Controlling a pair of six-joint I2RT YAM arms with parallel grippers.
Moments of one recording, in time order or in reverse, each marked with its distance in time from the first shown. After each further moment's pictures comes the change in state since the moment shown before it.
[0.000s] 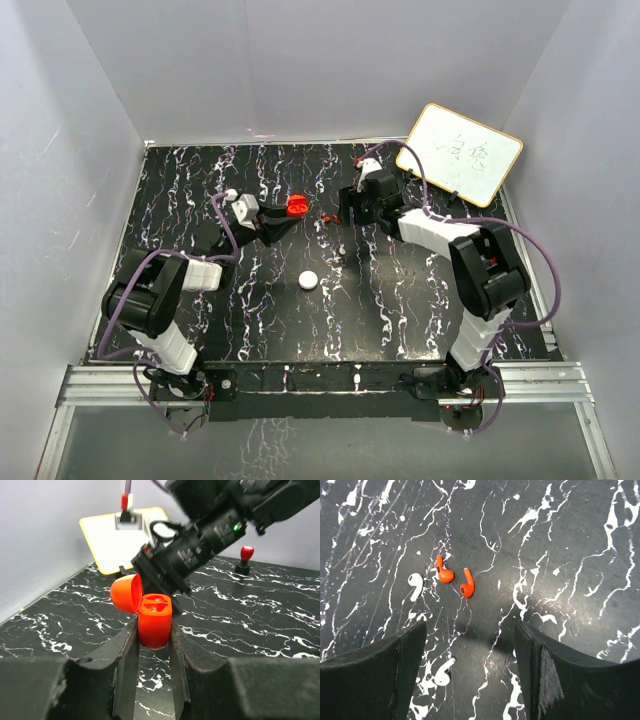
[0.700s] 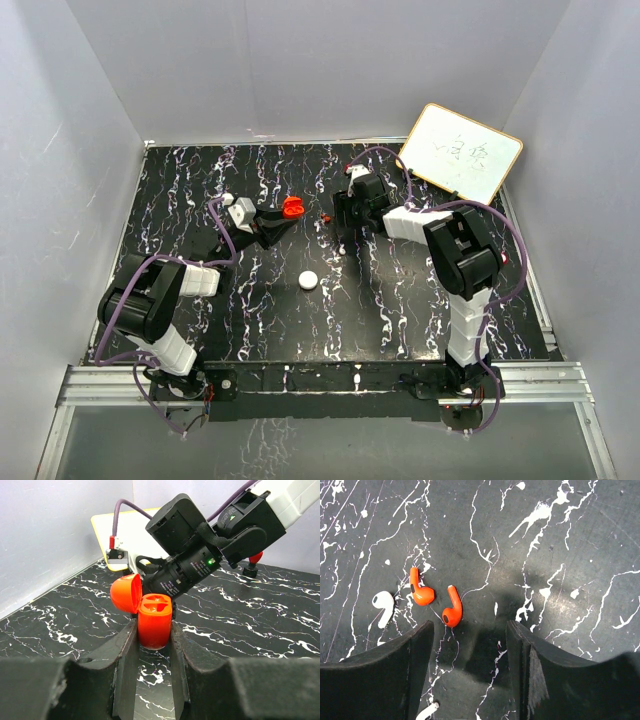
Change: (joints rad) left arm 0.000 -0.064 -0.073 0.003 -0.072 0.010; right arm 0.011 0.236 0.108 0.049 0.013 -0.014
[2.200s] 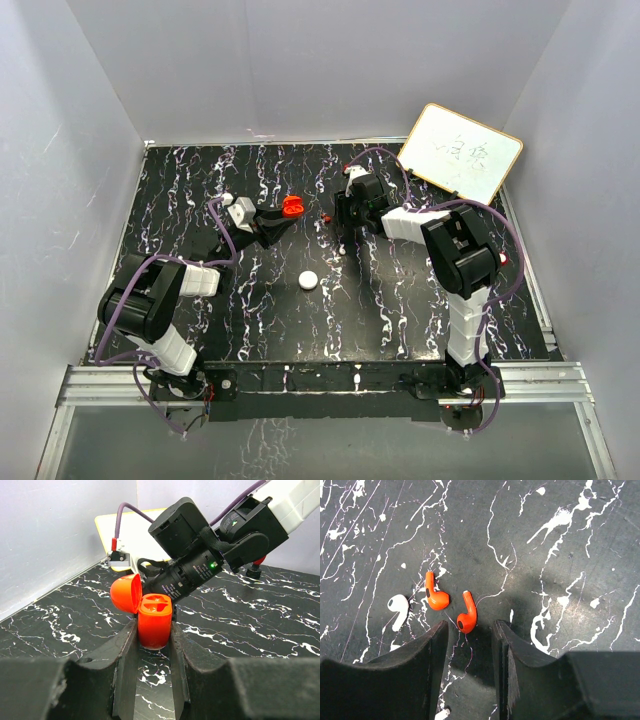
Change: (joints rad) left arm 0.000 0.000 0.000 0.000 -0.015 0.004; right arm 0.004 0.019 0.002 0.043 -0.045 0.019
